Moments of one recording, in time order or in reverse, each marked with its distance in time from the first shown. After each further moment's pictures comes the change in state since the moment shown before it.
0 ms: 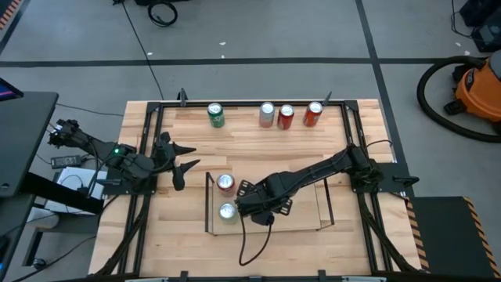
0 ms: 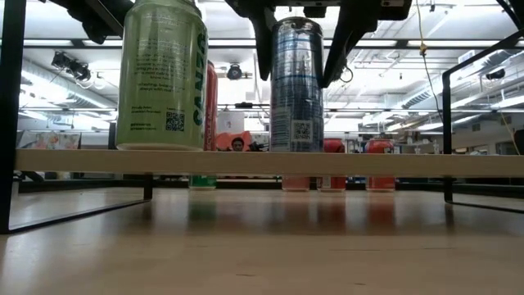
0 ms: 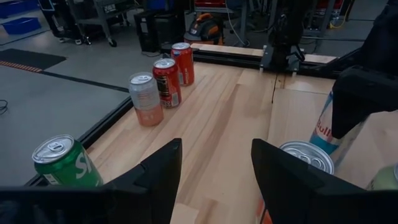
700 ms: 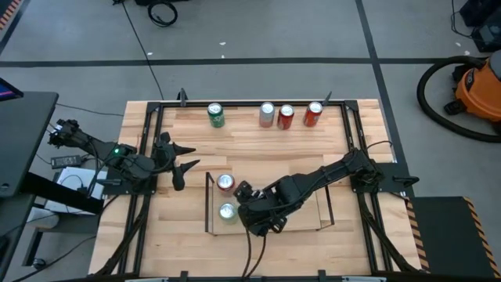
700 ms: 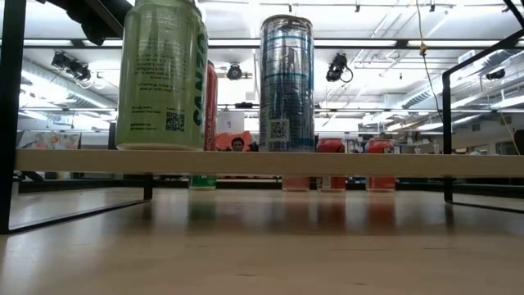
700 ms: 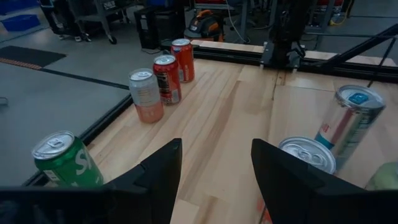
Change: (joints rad) left arm 0.000 0.000 0.000 -0.019 0.006 -0.015; right arm 0.071 -0.006 0.205 0.034 0.038 0.350
